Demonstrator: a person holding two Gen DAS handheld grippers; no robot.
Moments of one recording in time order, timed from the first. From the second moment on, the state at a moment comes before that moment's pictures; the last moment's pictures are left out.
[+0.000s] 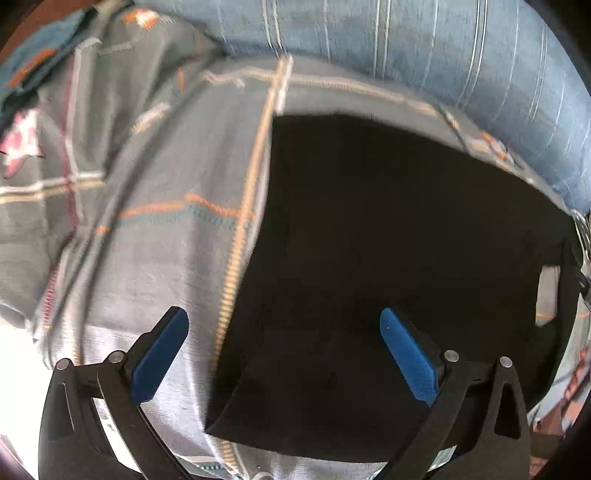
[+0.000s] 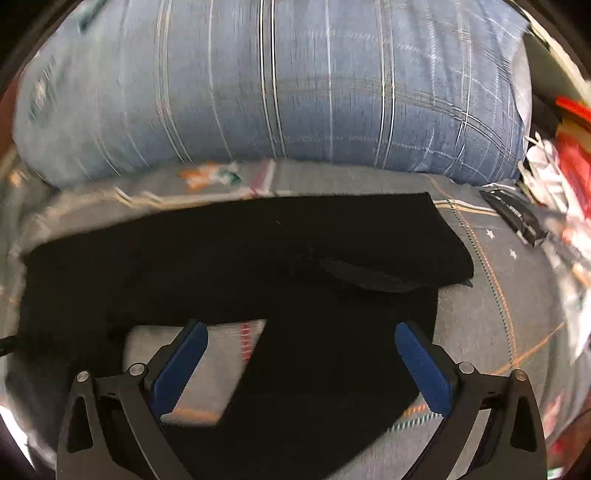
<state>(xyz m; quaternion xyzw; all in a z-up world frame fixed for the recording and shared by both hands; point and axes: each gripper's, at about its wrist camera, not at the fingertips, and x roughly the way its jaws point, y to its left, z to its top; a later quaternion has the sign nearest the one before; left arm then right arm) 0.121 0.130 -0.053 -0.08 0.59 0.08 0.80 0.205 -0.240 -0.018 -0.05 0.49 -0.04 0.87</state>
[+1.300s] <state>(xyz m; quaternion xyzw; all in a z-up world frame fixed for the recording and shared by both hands) 0.058 0.118 -0.024 -0.11 0.59 0.00 0.80 0.044 -0.456 -0.016 0.22 0.43 -0.09 0.87</state>
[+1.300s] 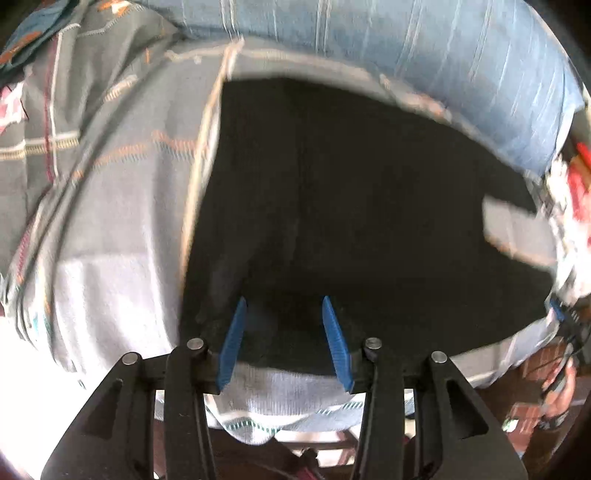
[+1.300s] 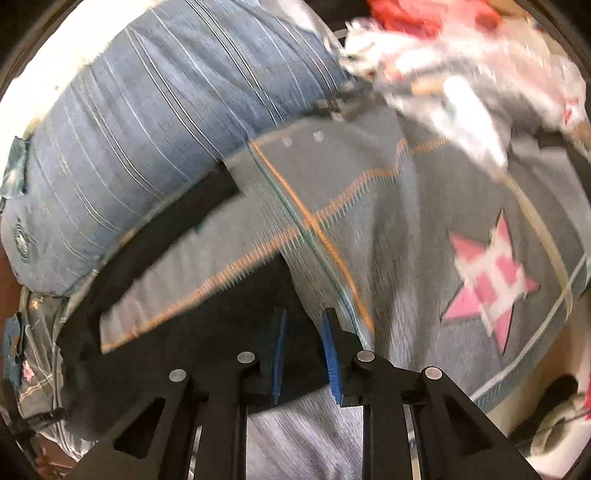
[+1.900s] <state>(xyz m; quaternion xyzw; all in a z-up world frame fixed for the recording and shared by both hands) 0.221 0.180 -0.040 -0.26 0.64 0.02 0.72 0.299 -0.433 -0.017 0.22 0.49 0.01 0.85</state>
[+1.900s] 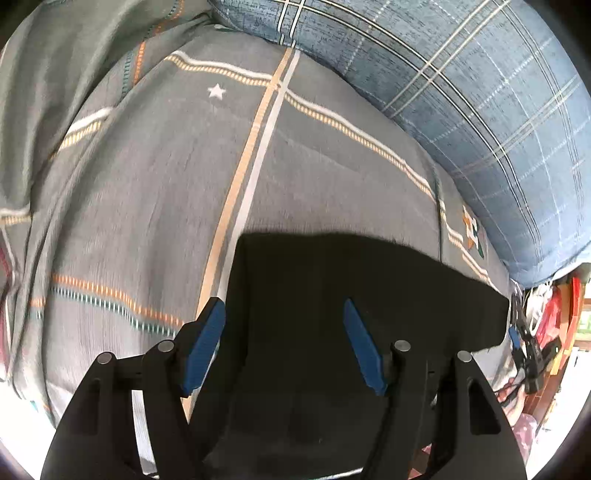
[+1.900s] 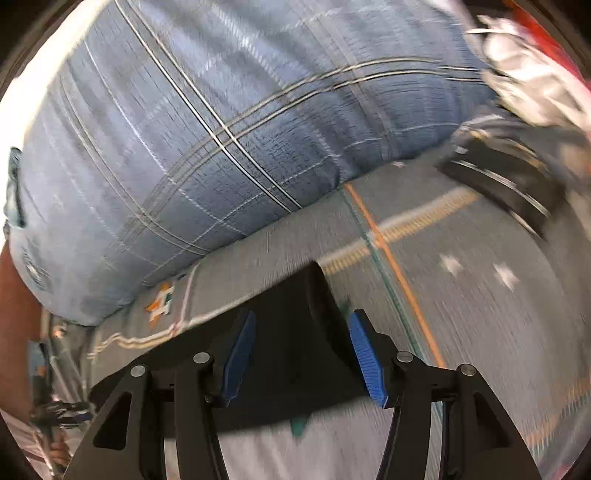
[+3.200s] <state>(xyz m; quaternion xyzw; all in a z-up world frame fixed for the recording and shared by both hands) 0.075 0.133 0.017 -0.17 0.49 0.01 0.86 0.070 -0.400 0.031 0.07 0.34 -0.02 0.94</state>
